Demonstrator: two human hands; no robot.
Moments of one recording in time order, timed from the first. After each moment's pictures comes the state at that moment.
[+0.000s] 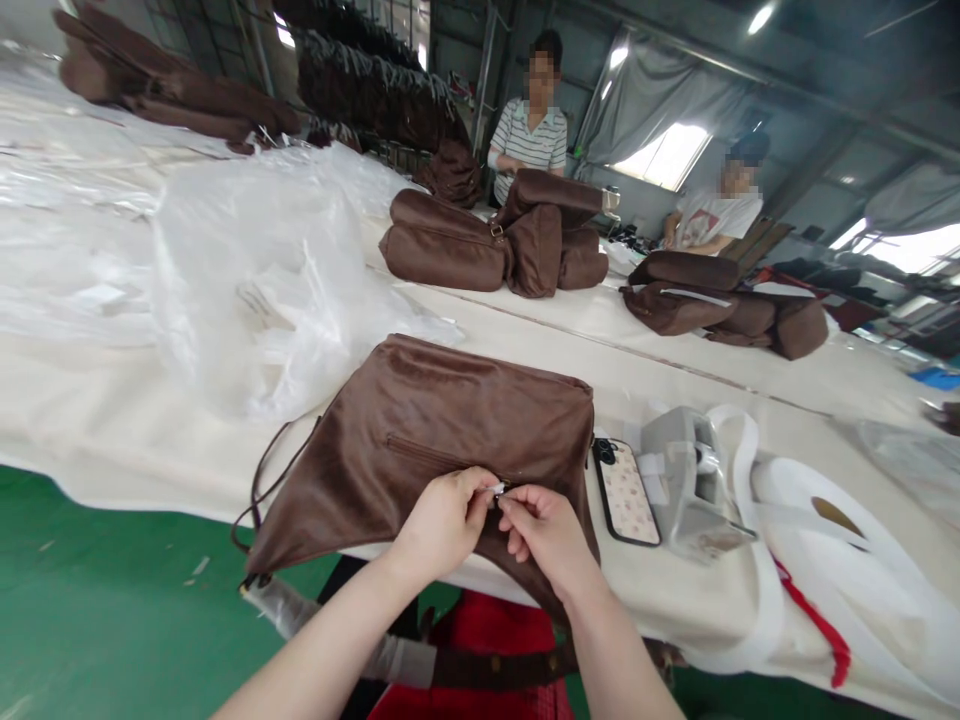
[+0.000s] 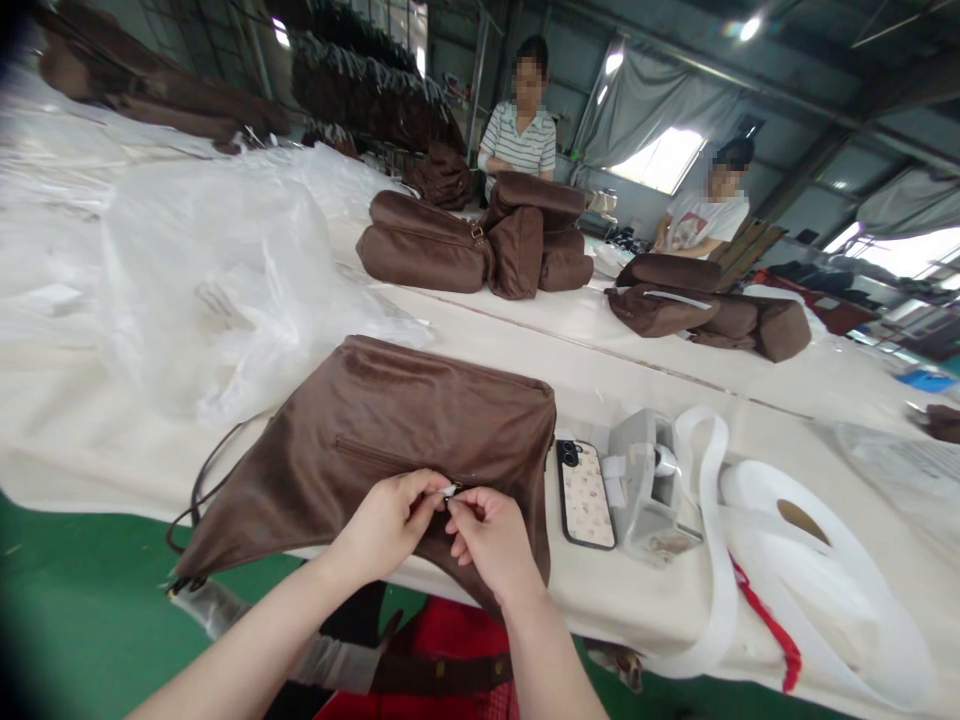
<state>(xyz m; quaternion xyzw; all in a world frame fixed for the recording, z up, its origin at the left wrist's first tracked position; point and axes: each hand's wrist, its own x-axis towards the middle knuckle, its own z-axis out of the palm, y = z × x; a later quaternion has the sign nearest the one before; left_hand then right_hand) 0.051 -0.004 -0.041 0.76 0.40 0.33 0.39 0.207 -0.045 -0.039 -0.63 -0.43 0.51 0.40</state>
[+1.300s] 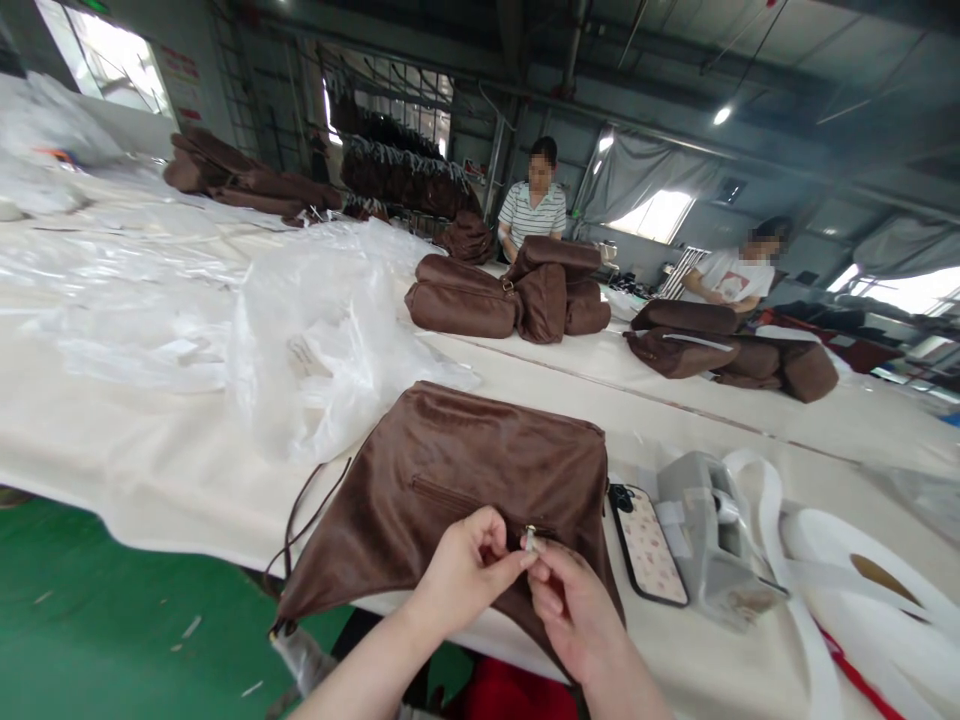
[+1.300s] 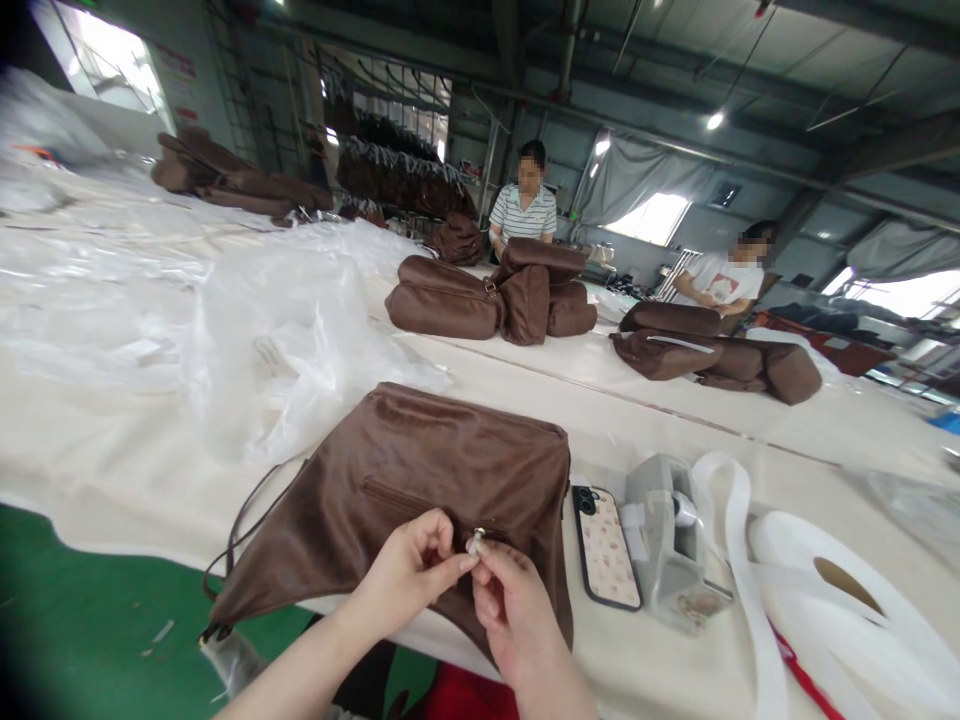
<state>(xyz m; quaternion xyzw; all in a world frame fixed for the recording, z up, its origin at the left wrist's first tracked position) 0.054 -0.014 -0.045 0.63 0.38 0.41 0.54 0.194 -0.053 -0.031 -0.46 -0.19 0.67 0.55</state>
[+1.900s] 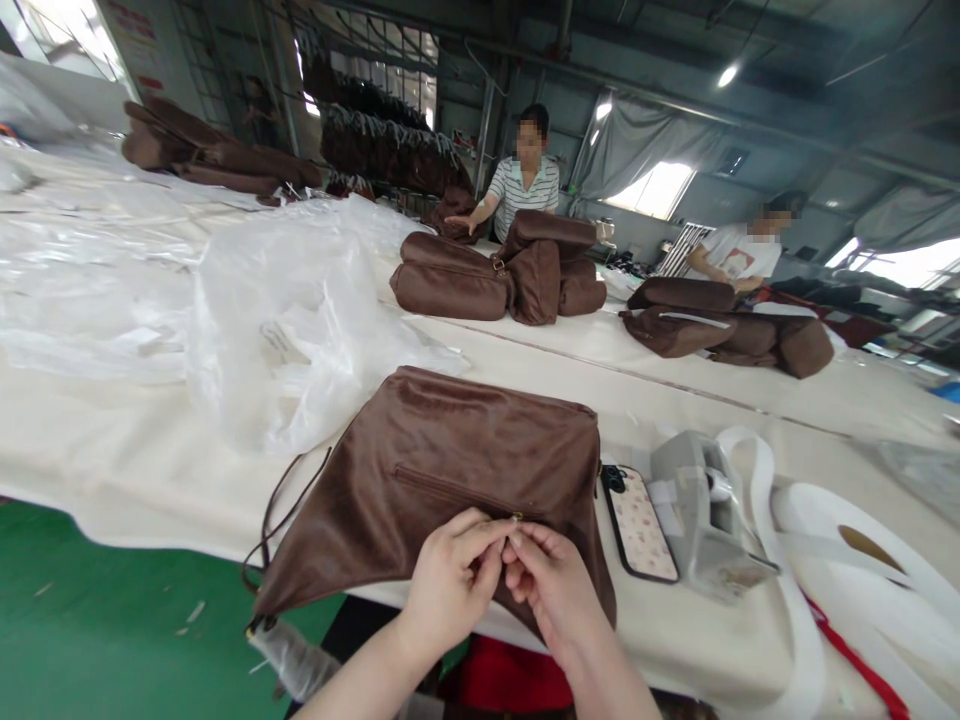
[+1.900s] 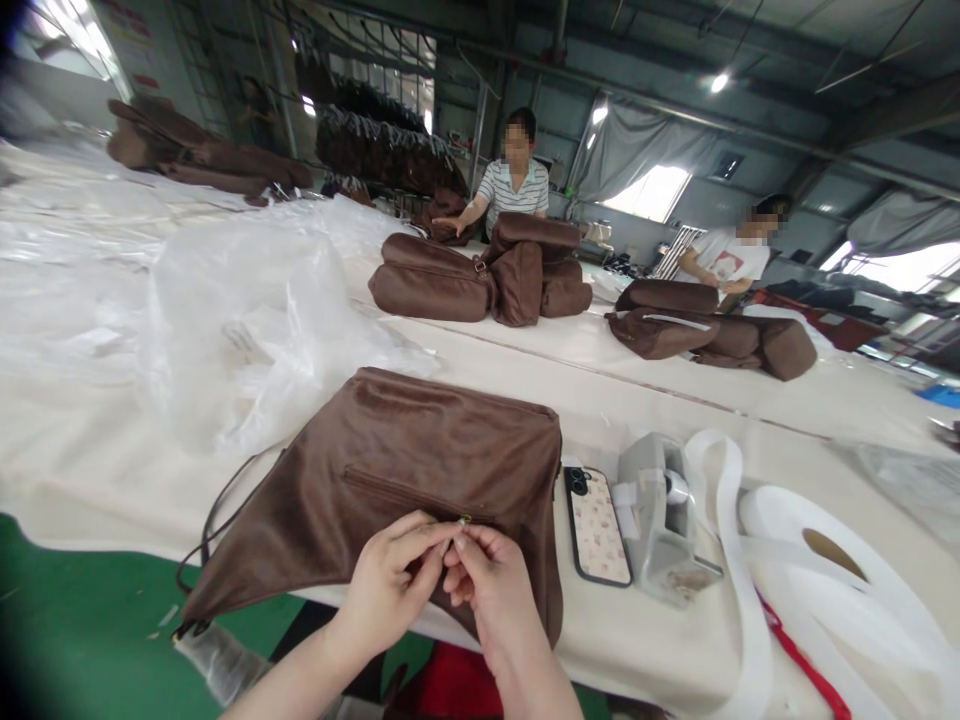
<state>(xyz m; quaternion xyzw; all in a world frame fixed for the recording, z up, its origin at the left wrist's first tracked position) 0.052 -0.027 -0.048 0.75 0.36 0.46 0.33 0.187 -0.053 -0.041 -0.51 -0.26 0.61 0.55</state>
